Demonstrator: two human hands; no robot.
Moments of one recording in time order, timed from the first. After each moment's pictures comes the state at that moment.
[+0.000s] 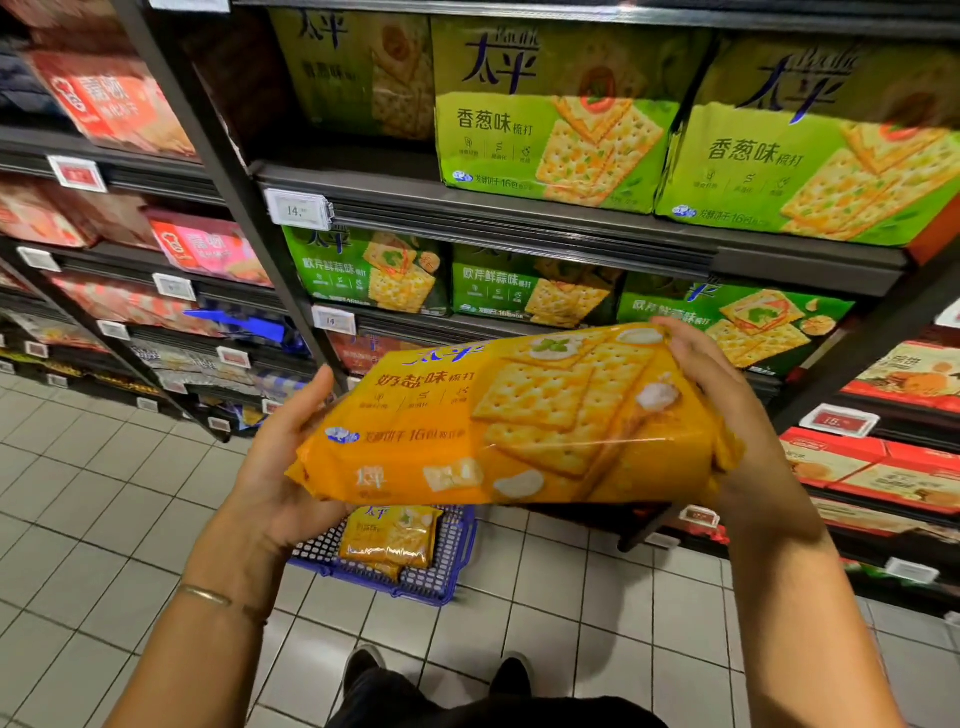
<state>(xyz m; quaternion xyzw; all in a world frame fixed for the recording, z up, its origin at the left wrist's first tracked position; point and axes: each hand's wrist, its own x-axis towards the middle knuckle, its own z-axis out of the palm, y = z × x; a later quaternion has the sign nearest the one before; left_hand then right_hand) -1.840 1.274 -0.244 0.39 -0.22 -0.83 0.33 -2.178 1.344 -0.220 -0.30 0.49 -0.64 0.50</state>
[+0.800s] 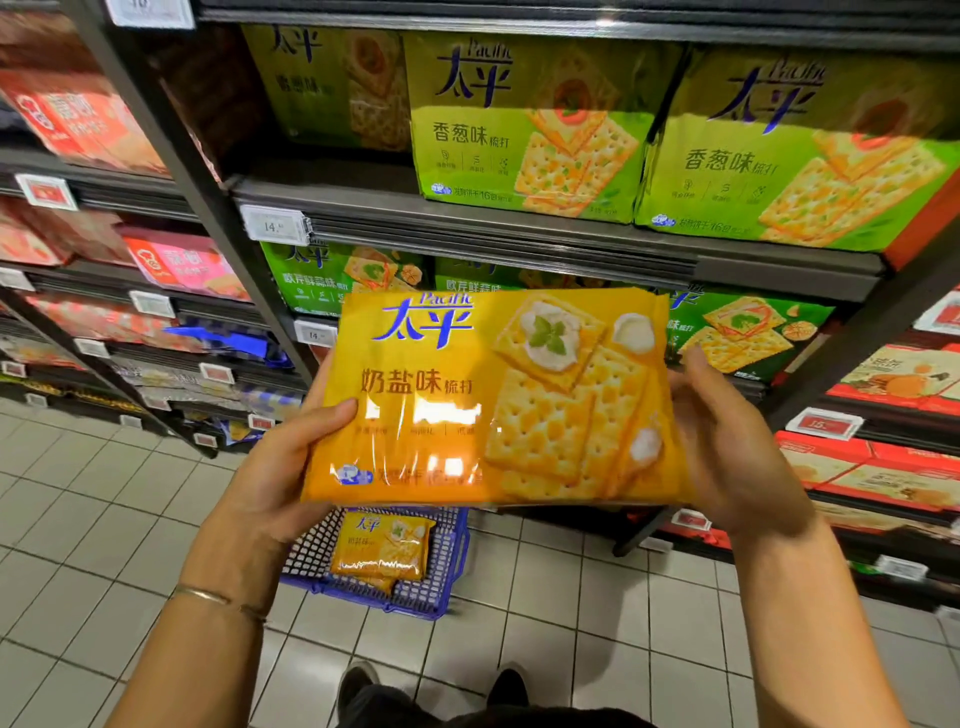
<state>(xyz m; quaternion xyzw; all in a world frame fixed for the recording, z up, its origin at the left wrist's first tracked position) -1.855 1.255 -0.250 0.36 -0.35 -0.77 0.38 -2.201 1.347 -0.238 -0.28 0.40 -0.60 0.64</state>
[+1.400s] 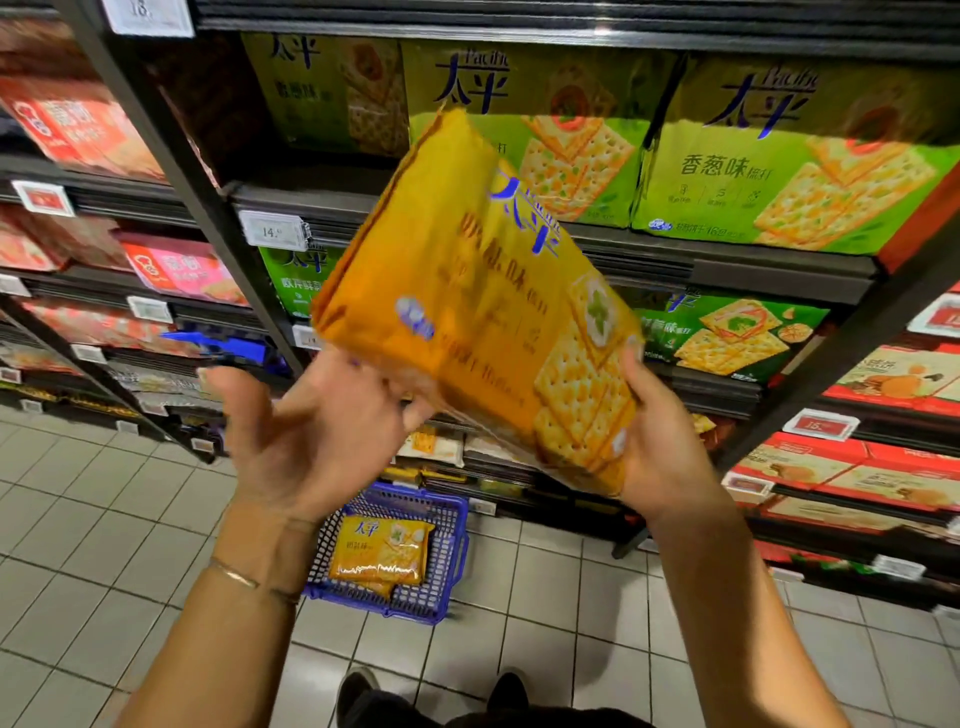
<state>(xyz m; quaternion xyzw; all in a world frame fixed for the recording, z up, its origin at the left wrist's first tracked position) -1.901 1.265 -0.206 0.04 -0.24 -0.91 0.33 -2.159 1.318 -0.246 -0.12 0.32 -0.61 0.72</state>
